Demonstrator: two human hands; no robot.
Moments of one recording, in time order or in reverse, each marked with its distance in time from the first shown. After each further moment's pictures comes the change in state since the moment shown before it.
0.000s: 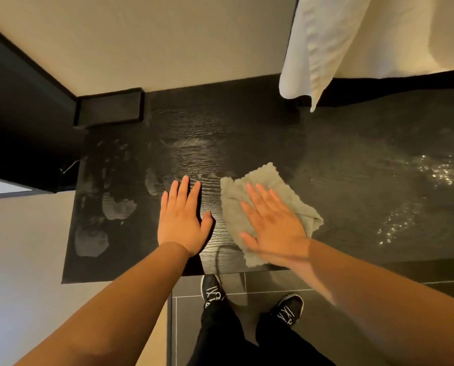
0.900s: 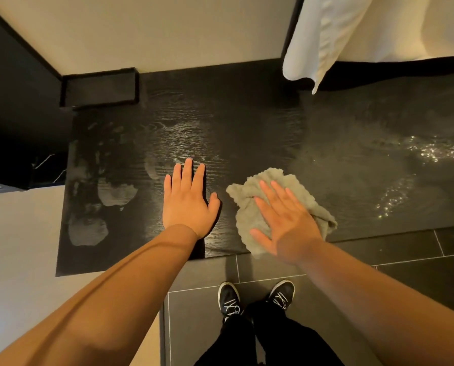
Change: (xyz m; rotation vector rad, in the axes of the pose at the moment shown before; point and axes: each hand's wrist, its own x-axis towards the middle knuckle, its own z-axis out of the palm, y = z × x) left_hand -0.001 -0.003 0.004 -0.036 0.053 0.026; right_hand -0.038 -0.026 0.012 -0.069 0.023 0.161
